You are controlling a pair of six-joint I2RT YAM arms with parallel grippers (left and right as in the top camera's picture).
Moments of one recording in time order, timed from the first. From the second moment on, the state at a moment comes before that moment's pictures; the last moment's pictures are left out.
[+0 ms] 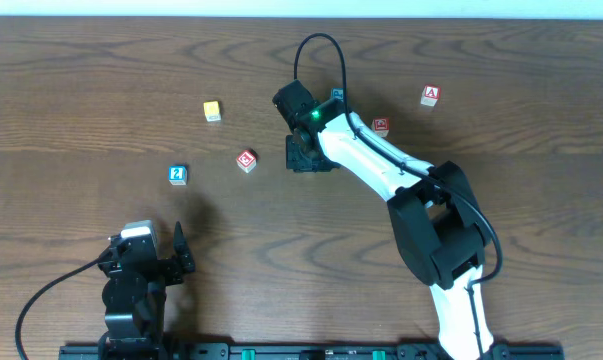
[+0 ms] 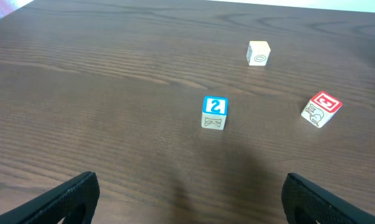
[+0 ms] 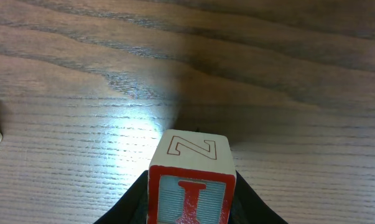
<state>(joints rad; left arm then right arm) 0.01 0.01 0.15 -0.55 -0.12 -0.07 0.61 2.20 1.69 -0.87 0.05 0.60</state>
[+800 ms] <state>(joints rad) 0.01 0.01 0.15 -0.55 -0.12 -0.07 0.61 2.23 1.69 -0.85 0.08 0.61</state>
